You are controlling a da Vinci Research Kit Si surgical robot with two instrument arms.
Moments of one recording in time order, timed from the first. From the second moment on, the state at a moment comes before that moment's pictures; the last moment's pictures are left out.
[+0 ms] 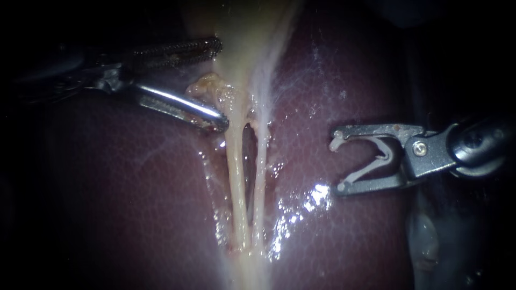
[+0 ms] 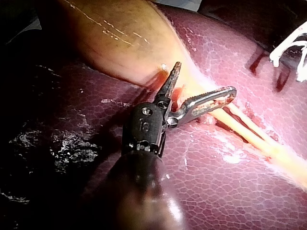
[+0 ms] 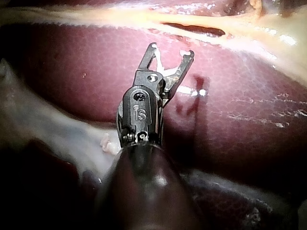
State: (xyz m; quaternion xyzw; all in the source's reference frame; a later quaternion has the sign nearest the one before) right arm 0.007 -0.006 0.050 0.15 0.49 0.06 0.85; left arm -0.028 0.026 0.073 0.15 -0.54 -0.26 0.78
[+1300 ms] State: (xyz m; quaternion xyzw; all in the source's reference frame) right arm 0.007 -0.006 0.050 0.16 0.49 0.06 0.85; left arm -0.026 0.024 0.081 0.22 -0.51 -0.33 0.76
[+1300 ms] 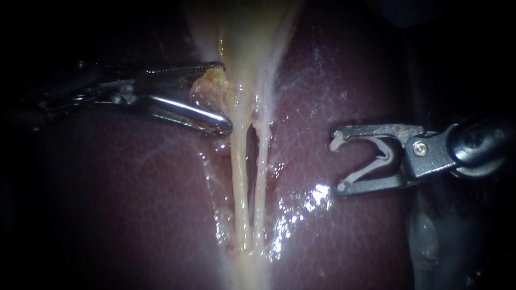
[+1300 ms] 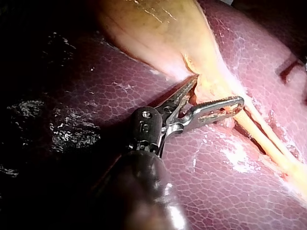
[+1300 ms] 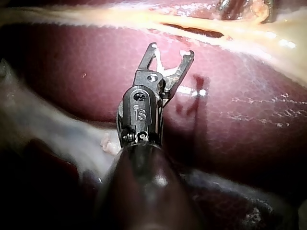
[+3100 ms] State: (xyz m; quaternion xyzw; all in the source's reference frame) right arm 0.007 -0.006 0.050 0.16 0.49 0.06 0.85; left arm -0.017 0.031 0.071 0.24 -0.47 -0.38 0.75
